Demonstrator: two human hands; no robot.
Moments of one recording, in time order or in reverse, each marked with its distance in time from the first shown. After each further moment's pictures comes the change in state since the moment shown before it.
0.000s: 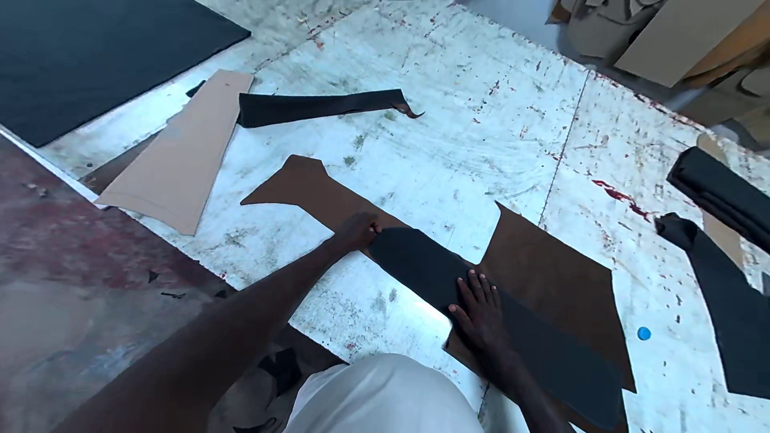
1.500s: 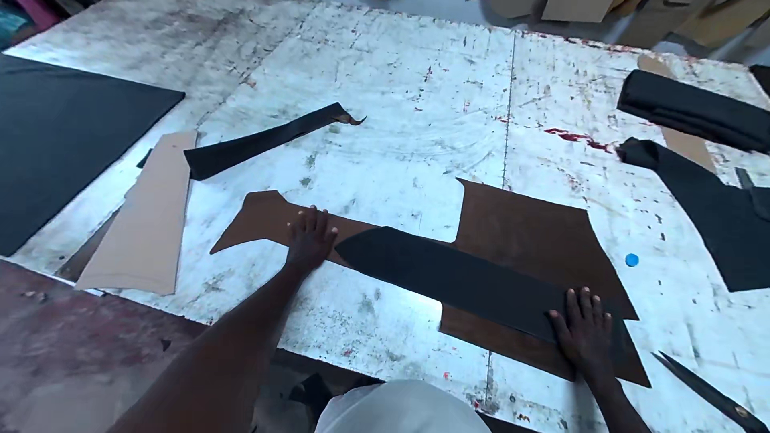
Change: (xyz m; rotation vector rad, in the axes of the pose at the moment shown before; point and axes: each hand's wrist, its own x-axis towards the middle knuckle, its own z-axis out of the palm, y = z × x) left_hand 0.004 -0.065 0.018 0.484 0.382 0.004; right_hand -0.190 0.155 -0.002 -0.071 0.221 0.599
